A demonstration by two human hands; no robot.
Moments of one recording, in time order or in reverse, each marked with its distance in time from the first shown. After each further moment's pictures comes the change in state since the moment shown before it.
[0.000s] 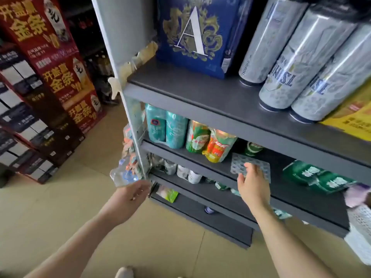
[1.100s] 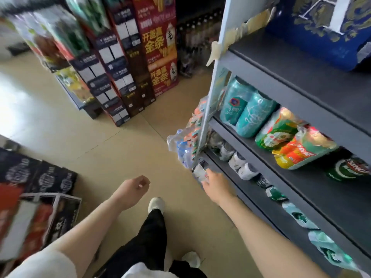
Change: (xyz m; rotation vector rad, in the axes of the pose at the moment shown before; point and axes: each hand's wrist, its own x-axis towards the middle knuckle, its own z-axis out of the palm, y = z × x) left_hand -0.095 -0.106 0.002 0.029 0.142 -0.572; right_hand -0.072 -0.151 0.097 -0.037 -0.720 -0.597
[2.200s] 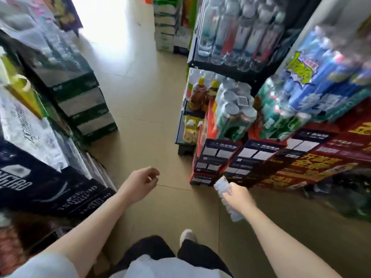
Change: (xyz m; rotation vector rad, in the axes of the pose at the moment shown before) left_hand 0.296 -0.239 -0.430 -0.372 0.676 -0.313; right_hand 0.560 -0.510 -0.041 -0.347 -0.309 -0.409
